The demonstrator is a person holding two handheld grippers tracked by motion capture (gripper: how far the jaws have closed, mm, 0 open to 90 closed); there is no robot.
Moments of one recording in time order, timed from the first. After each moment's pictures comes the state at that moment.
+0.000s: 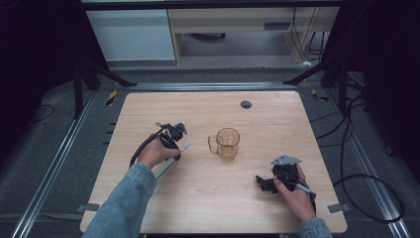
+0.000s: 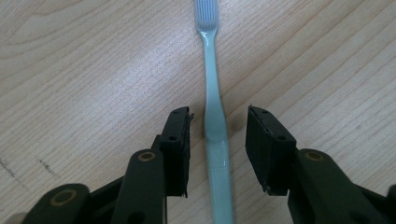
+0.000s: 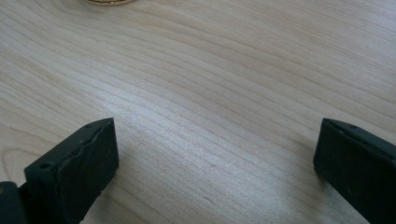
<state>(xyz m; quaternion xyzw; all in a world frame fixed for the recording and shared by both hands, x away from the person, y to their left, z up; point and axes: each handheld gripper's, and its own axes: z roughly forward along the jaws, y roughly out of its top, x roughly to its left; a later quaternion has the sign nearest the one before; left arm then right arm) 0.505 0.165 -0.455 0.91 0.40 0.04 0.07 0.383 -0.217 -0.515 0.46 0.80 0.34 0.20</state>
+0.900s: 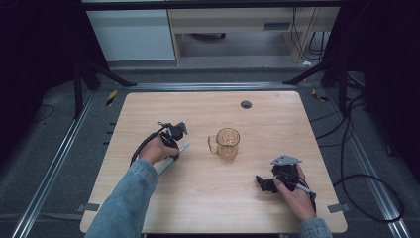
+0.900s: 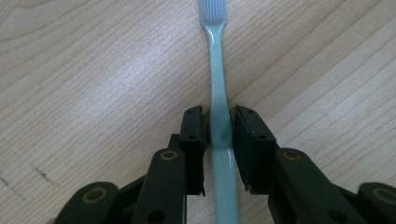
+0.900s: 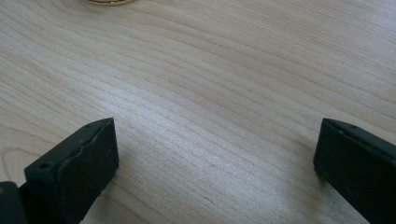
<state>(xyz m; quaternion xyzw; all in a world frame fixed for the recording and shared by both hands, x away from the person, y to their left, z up) 0.515 0.166 -0.463 0.92 0.40 0.02 0.04 0.383 -0.217 -0.515 0.46 0.80 0.34 0.20</state>
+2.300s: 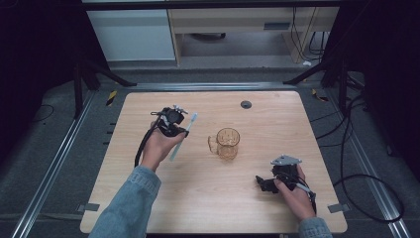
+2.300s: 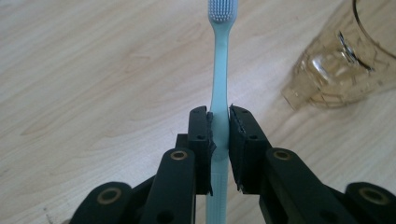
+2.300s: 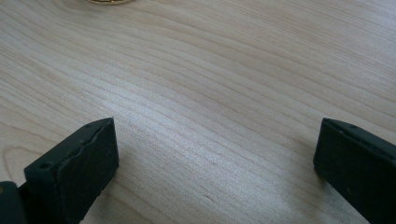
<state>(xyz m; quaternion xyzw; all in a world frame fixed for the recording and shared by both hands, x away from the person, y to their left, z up) 0.494 0.155 -0.386 0.85 0.42 0.15 0.27 0.382 -0.217 -0.515 0.46 0.80 0.34 0.20</state>
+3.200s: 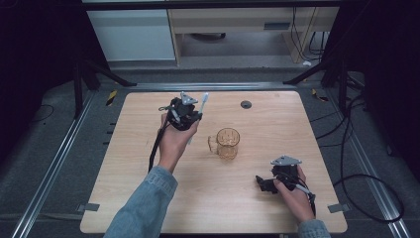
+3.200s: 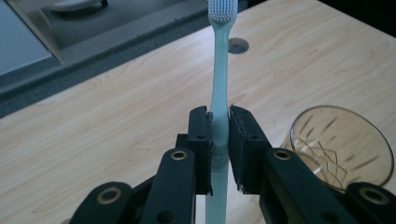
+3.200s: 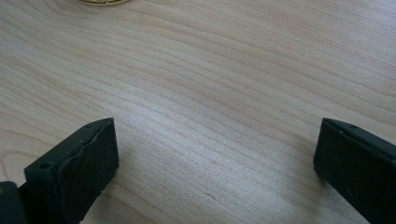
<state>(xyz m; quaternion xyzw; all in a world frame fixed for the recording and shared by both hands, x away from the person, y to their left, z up) 0.483 0.114 -0.353 0.79 0.40 0.25 0.39 0.380 -0.215 -0.515 0.47 0.79 0.34 0.20</state>
